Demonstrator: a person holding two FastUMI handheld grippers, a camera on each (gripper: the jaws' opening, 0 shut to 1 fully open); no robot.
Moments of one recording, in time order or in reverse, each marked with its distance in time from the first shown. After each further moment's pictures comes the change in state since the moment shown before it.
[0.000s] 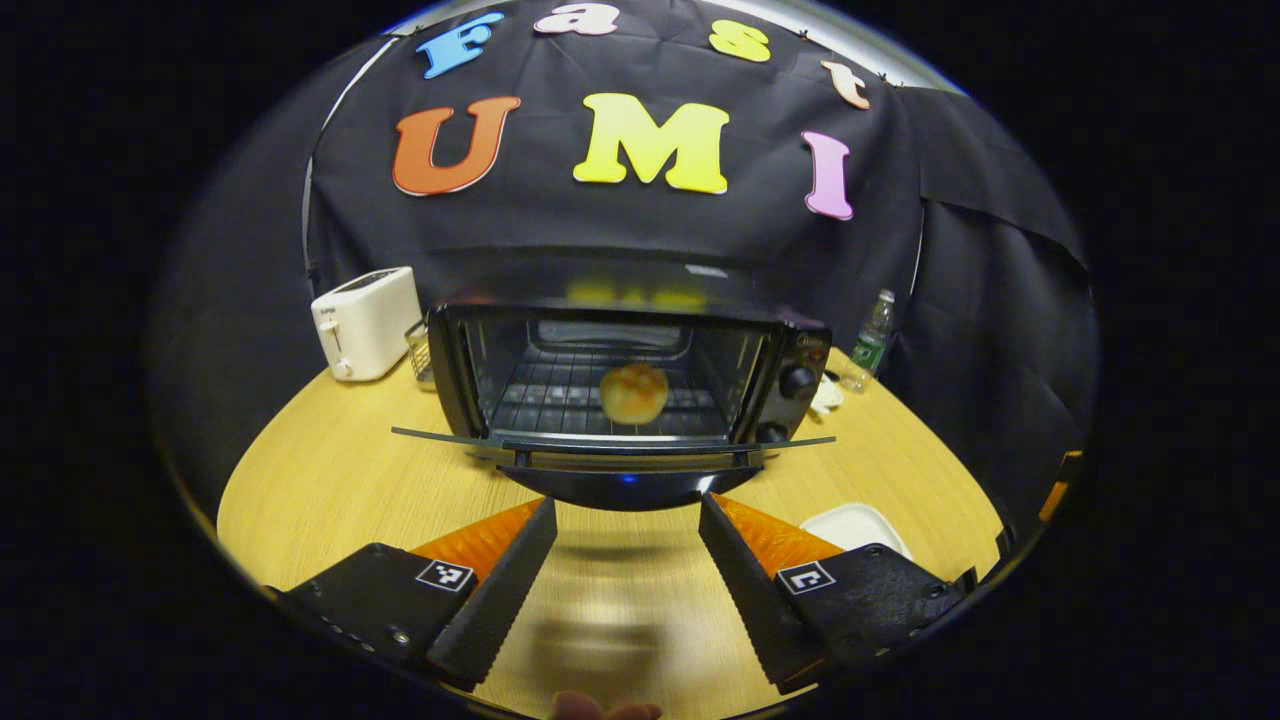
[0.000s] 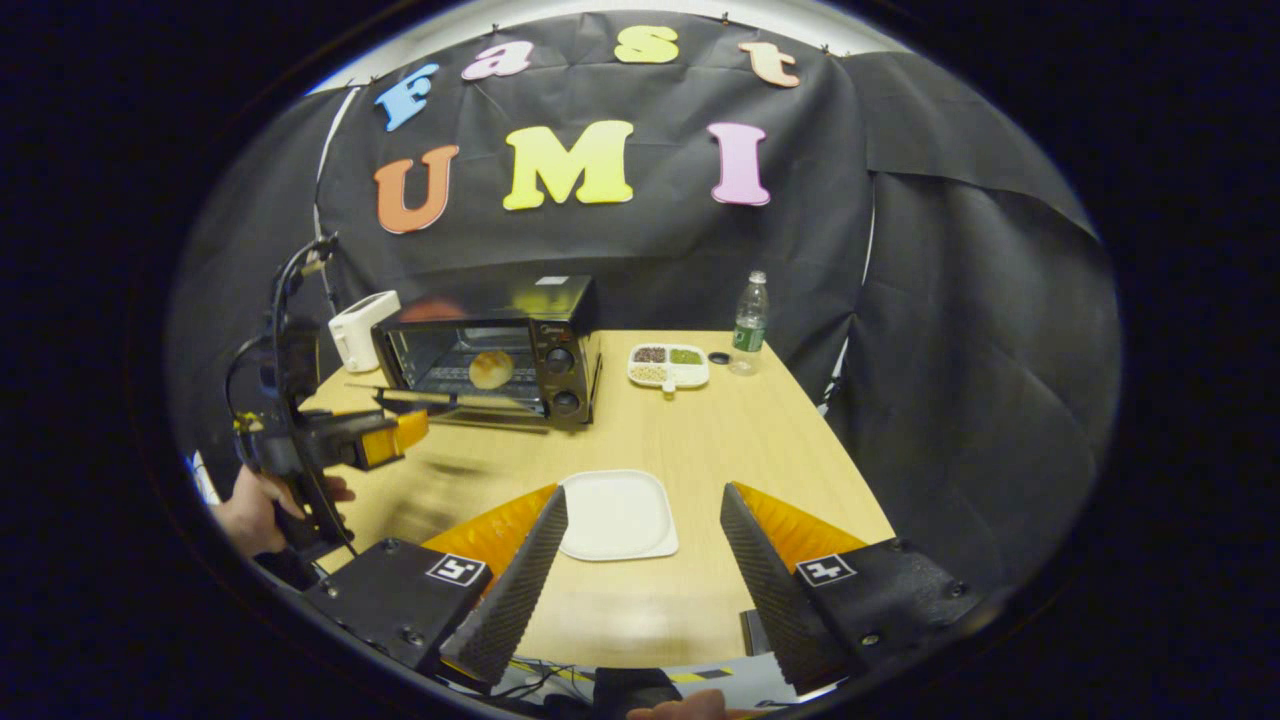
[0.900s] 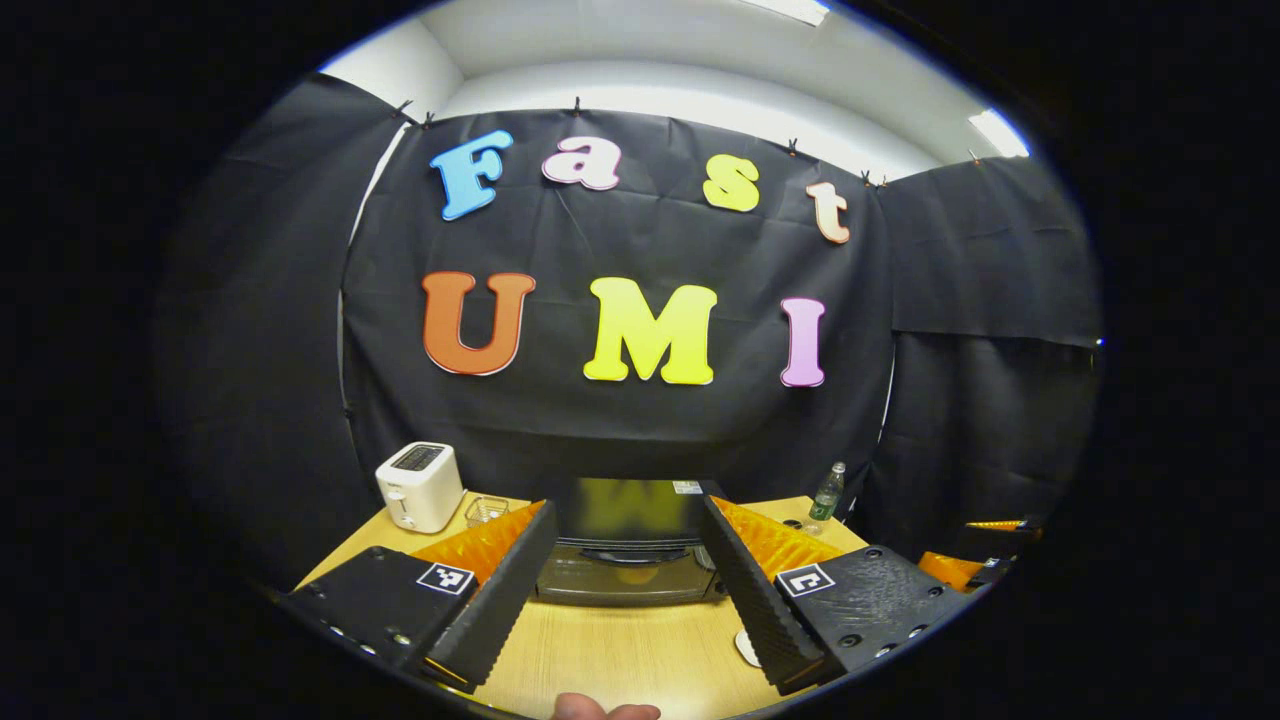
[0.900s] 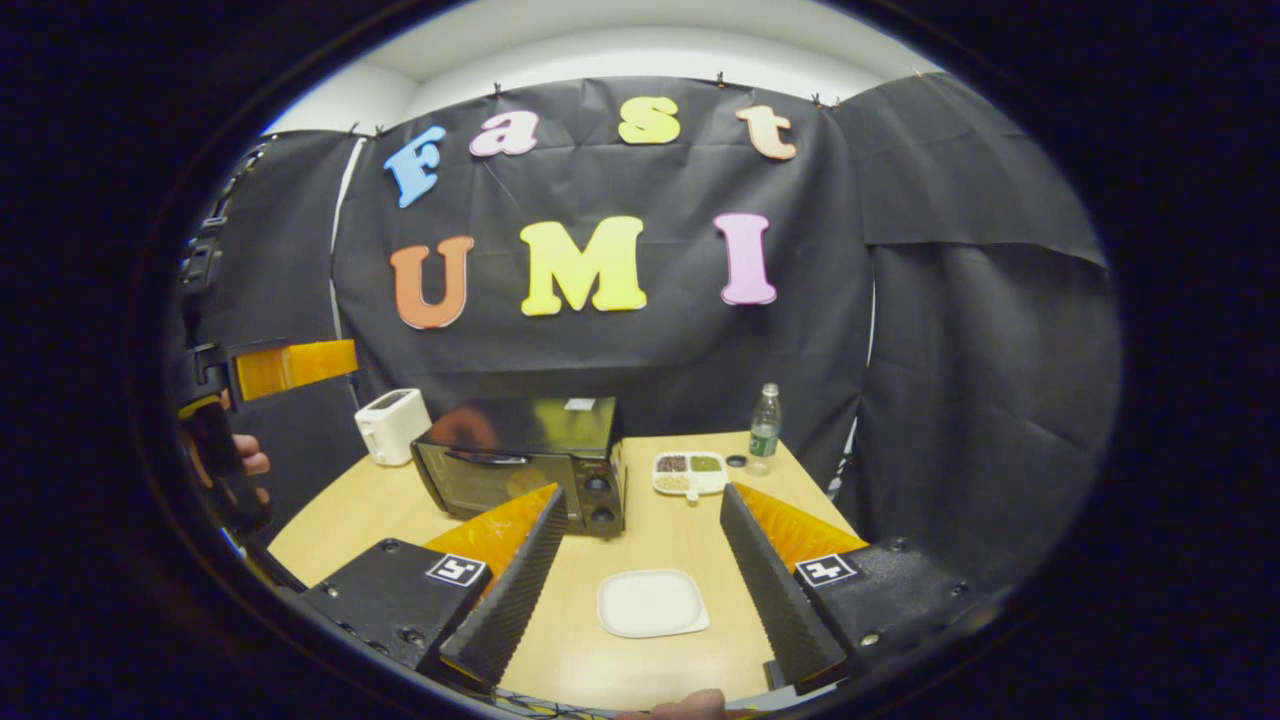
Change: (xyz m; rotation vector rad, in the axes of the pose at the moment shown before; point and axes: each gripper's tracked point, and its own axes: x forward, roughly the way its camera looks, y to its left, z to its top) left arm -0.188 0.012 0.190 0.007 -0.386 0.012; right arm -0.051 0.048 0.126 0.039 -0.286 0.051
